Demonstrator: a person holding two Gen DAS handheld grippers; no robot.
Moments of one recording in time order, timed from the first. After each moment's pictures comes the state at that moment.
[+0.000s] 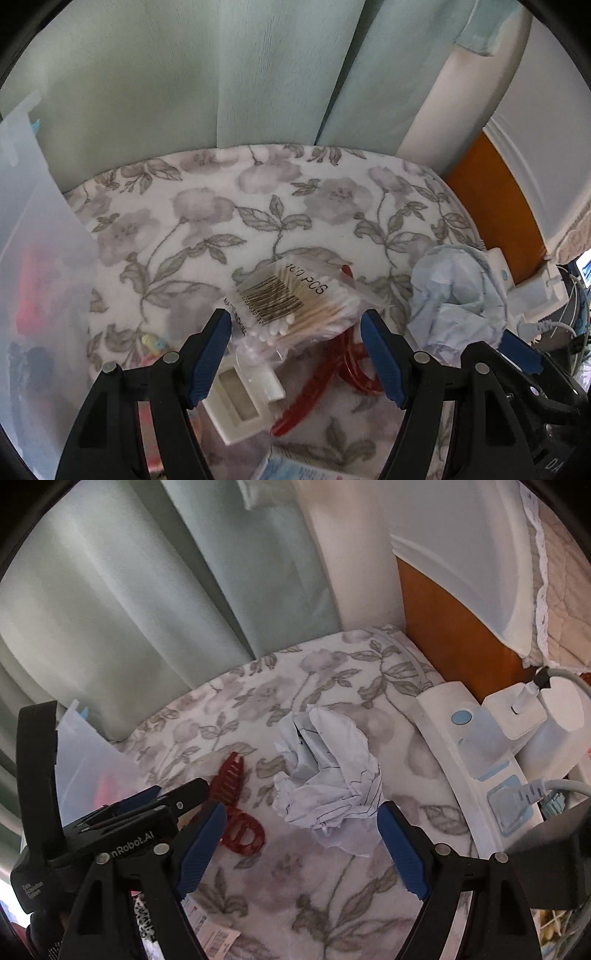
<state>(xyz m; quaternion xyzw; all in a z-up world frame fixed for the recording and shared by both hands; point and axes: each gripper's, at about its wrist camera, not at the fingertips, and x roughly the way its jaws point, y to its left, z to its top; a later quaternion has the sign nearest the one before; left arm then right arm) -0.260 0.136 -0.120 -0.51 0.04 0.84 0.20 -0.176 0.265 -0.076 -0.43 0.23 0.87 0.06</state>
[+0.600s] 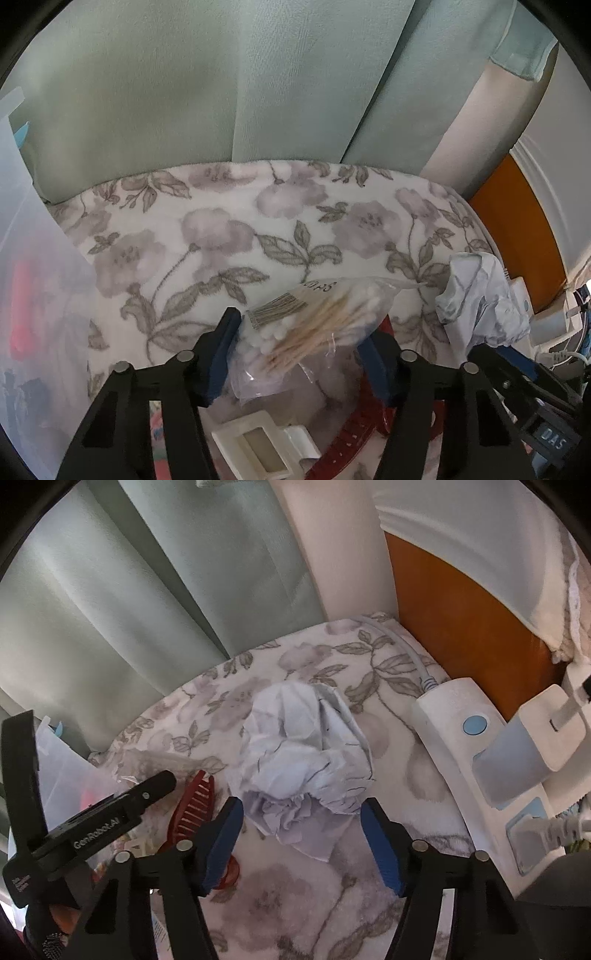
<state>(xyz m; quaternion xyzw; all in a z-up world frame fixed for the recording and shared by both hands) -0.293 0.129 -0.129 -0.49 0.03 0.85 0.19 -0.202 0.278 -0.104 -0.44 0.24 0.86 0.08</state>
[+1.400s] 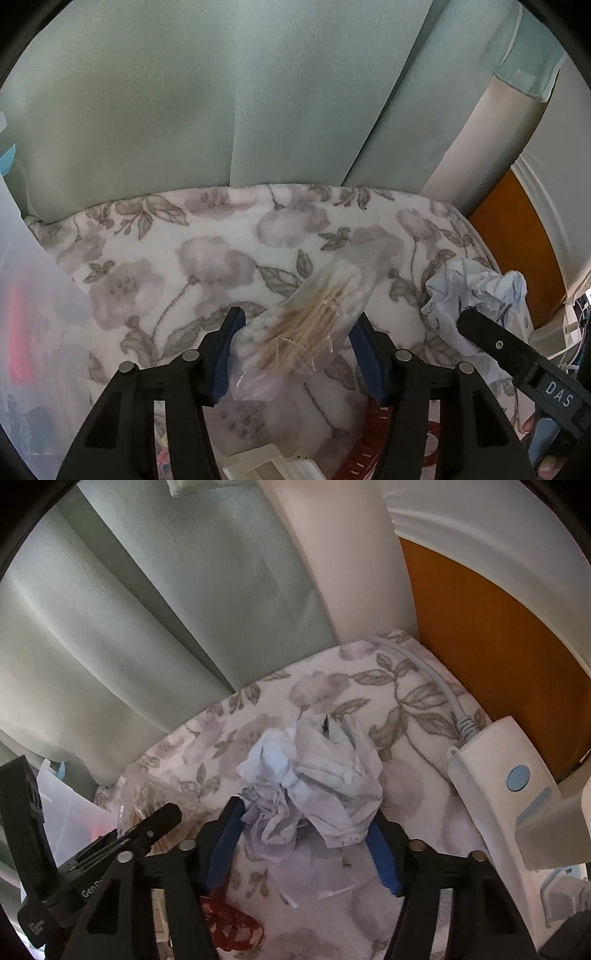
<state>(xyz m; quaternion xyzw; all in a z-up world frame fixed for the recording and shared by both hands) -0.312 0.130 -0.121 -0.48 0.02 0.85 0.20 -0.236 0.288 -0.103 -0.41 0.27 0.87 0.07</state>
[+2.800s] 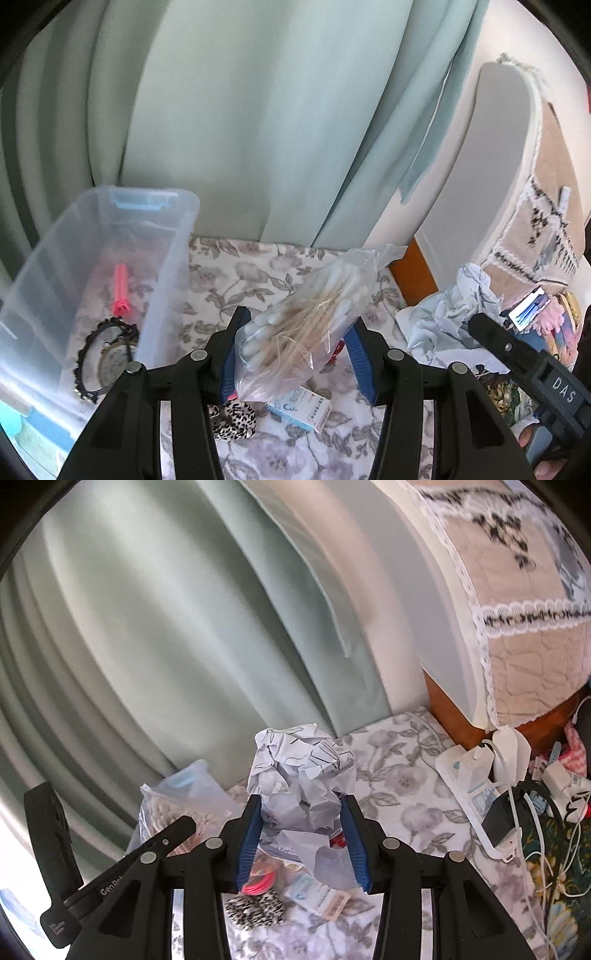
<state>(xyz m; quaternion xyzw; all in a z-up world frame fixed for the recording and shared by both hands) -0.133 0.032 0.047 -0.37 -0.06 0.91 0.20 -0.059 0.221 0.067 -0.28 0.27 0.92 0.01</state>
